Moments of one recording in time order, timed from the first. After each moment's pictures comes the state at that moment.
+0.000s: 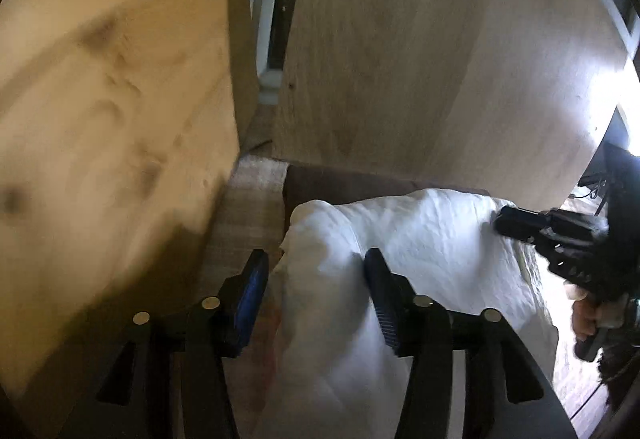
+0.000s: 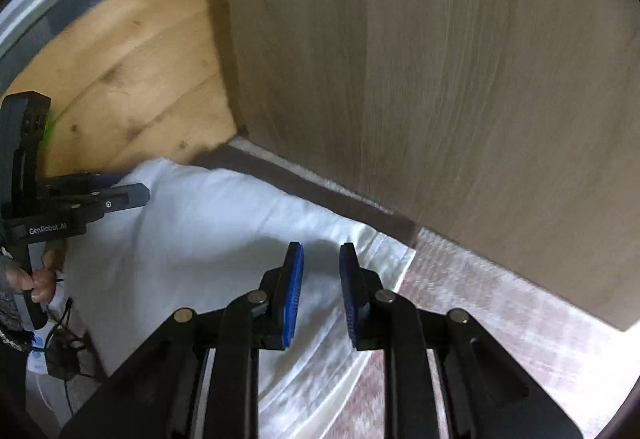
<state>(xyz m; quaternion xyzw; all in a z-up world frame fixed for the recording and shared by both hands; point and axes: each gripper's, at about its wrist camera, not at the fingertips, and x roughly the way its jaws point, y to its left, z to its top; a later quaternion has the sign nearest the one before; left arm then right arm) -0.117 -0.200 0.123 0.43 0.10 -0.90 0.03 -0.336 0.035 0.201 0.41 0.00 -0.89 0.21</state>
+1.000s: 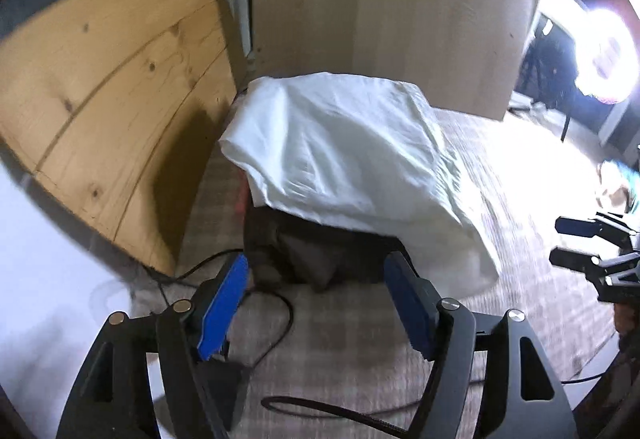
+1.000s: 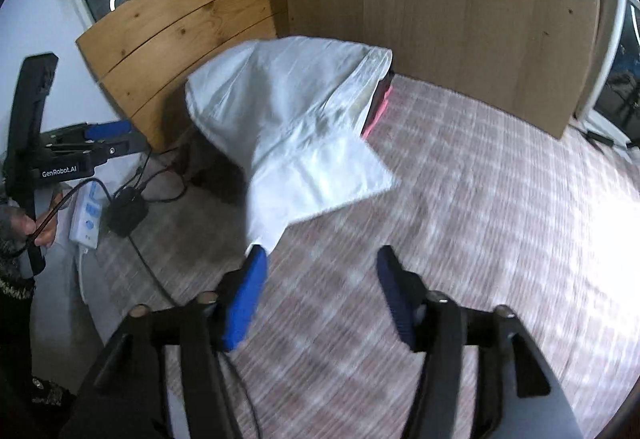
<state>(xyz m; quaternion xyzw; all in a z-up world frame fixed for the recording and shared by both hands) 0.054 -0.113 0.154 0.46 0.03 -0.89 0.03 -0.078 0.066 0.218 0.47 -0.01 -0.87 0.16</state>
